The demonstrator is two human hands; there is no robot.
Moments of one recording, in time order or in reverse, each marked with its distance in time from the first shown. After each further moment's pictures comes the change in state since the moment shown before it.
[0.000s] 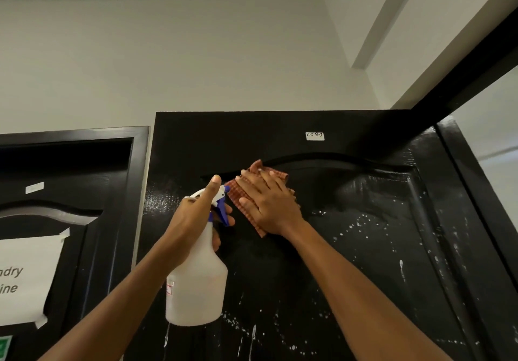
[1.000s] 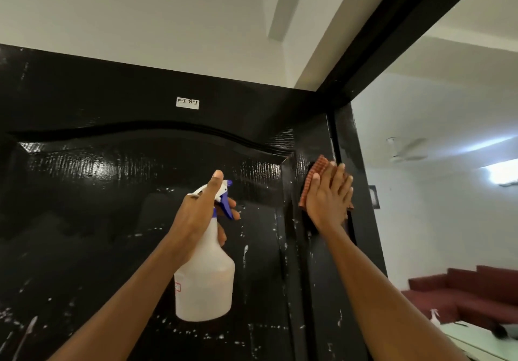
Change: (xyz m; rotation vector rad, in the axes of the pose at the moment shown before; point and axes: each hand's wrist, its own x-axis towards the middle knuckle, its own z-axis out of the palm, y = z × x) left_hand 0.008 0.018 0.326 -0.173 -0.100 -0.023; right_hand -0.234 0.348 -0.068 0.068 0.129 0.943
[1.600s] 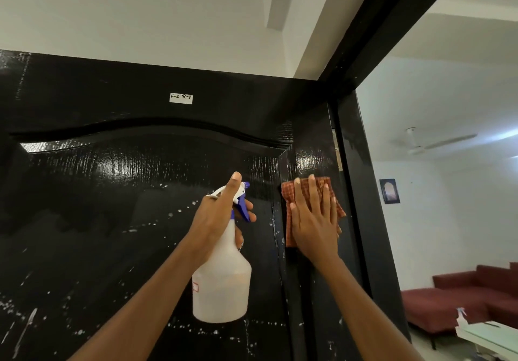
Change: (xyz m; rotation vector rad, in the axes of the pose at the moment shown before) left_hand -0.003 -0.007 0.046 0.012 -0.008 -0.045; right_hand -0.072 0.023 0.018 -0.123 -0.054 -0.388
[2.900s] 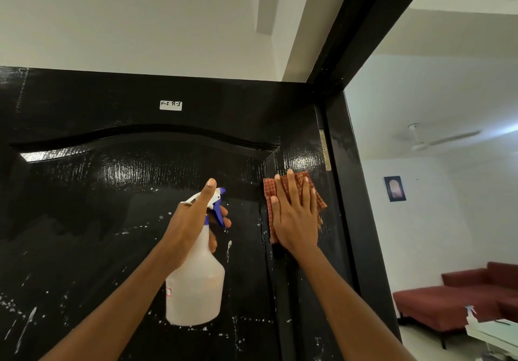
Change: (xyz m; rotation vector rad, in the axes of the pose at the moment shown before) left_hand -0.003 -0.002 -0.012 0.098 0.057 -0.018; right_hand 0.016 -0.013 0.001 0.032 -0.011 -0.064
